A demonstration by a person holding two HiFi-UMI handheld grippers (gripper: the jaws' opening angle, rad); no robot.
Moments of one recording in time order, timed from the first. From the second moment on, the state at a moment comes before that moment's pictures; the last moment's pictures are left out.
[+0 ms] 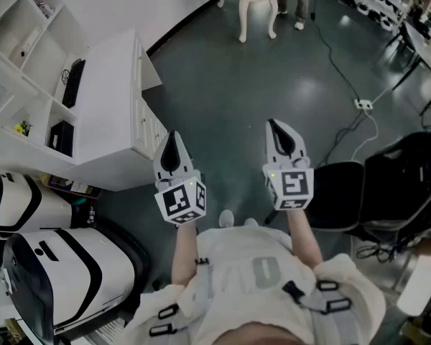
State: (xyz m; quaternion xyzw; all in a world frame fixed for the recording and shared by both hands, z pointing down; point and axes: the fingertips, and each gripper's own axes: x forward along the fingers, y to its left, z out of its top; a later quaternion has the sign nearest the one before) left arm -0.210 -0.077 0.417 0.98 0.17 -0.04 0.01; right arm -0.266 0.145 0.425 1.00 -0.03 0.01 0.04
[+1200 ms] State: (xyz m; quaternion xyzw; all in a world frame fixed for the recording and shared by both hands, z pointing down) left arm -0.151 -0.024 0.417 0.98 0.17 -0.07 0.00; right arm -0.232 0.220 0.457 1.00 -0.03 -0.01 0.00
